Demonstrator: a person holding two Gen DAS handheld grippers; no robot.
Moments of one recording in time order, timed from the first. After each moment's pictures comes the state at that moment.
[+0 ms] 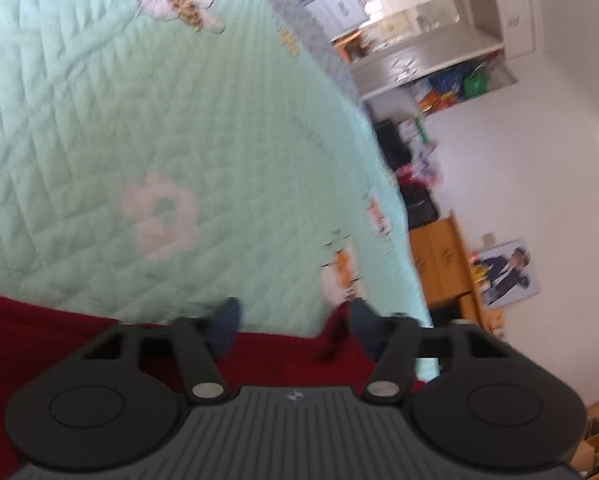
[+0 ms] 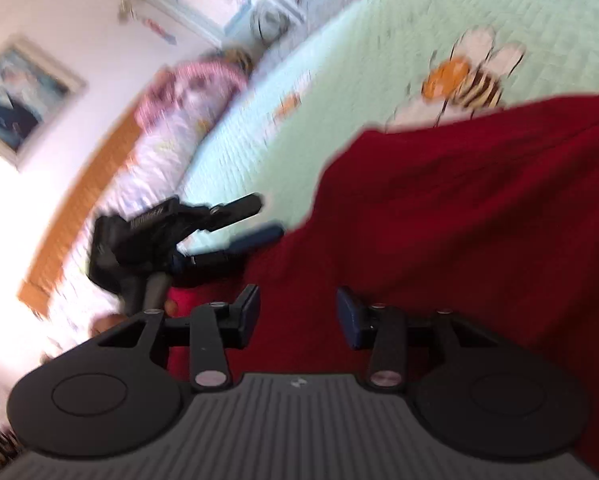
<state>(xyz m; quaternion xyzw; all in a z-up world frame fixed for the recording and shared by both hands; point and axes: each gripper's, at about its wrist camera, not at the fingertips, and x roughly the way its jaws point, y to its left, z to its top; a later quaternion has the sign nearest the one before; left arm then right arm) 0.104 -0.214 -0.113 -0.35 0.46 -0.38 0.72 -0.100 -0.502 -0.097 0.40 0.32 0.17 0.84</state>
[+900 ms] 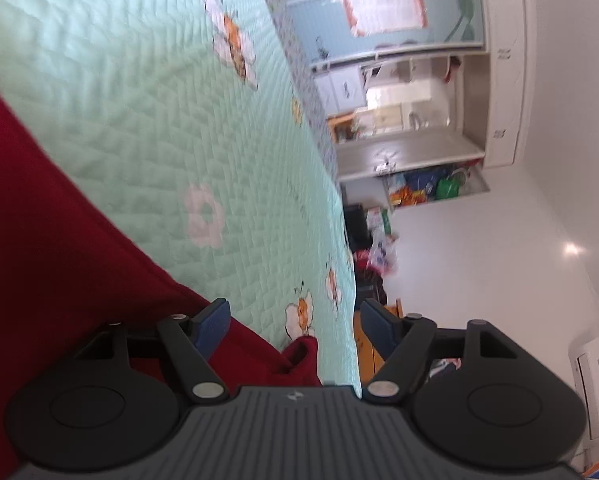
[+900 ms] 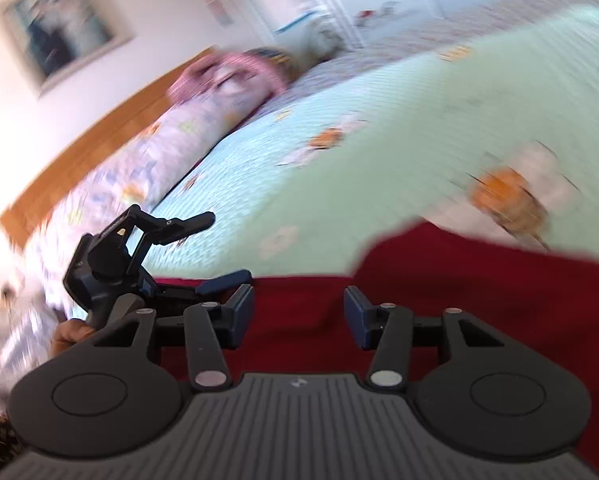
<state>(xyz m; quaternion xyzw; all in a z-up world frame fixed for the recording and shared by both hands) 0.063 -0.158 -0.140 -0.50 0.38 -0.32 0.71 -0.051 -0.465 -0.052 0.18 0.31 0.22 0.91</state>
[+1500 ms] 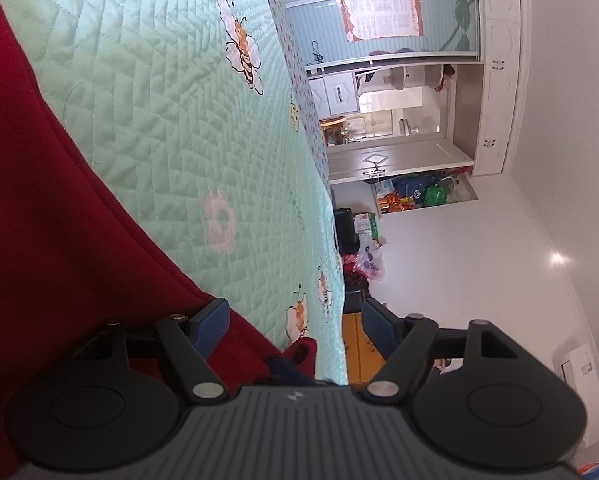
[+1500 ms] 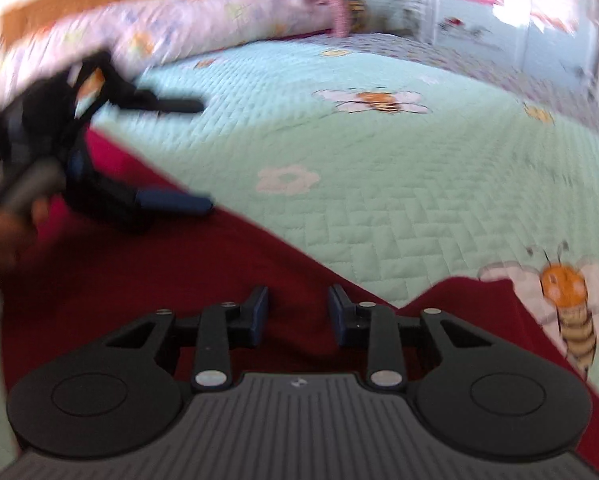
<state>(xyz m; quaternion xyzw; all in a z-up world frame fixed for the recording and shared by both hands) 0.054 -0.125 -0.147 -0.51 0.39 -0.33 0.69 -0.038 -0.404 -0.067 -0.02 0.33 0.22 0.92</state>
